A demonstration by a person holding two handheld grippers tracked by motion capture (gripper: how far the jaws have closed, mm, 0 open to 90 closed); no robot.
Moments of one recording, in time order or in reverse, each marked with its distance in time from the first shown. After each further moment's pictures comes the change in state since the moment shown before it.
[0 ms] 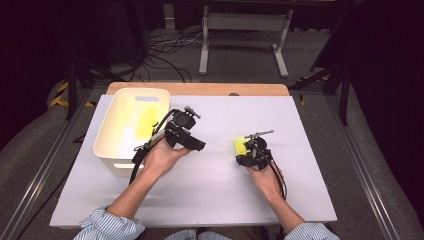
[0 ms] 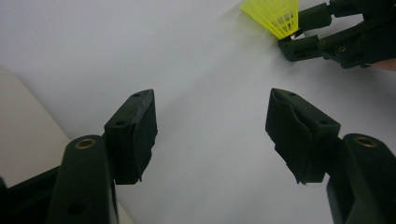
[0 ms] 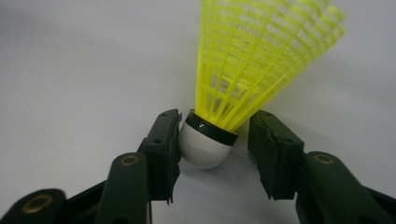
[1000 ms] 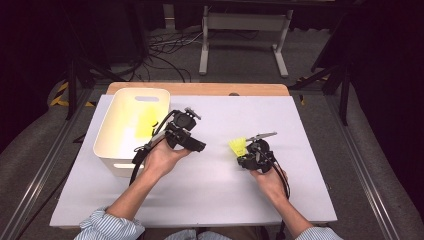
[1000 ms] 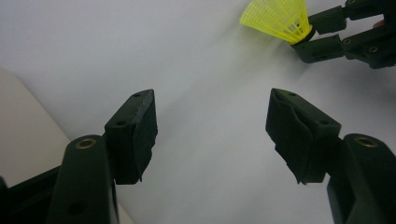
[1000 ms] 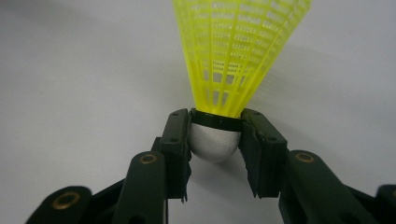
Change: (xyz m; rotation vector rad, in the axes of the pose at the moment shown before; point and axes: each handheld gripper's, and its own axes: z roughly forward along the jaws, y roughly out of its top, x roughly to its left) left arm -0.003 -0.002 0.000 -0.005 0.002 0.010; right arm 0.003 -0.007 -0.019 -0.033 0.066 -0.091
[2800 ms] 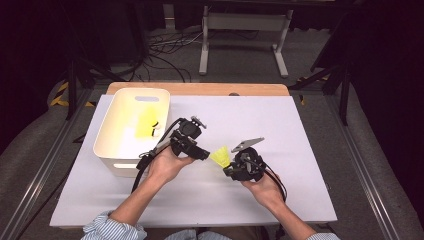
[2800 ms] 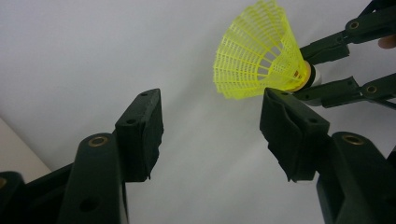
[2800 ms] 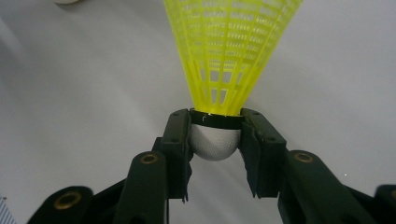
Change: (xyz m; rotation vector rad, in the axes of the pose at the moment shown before) left arm -0.014 -0.008 0.015 0.039 -0.054 0.042; right arm 0.045 0.001 -0.016 0.013 0.162 -0.215
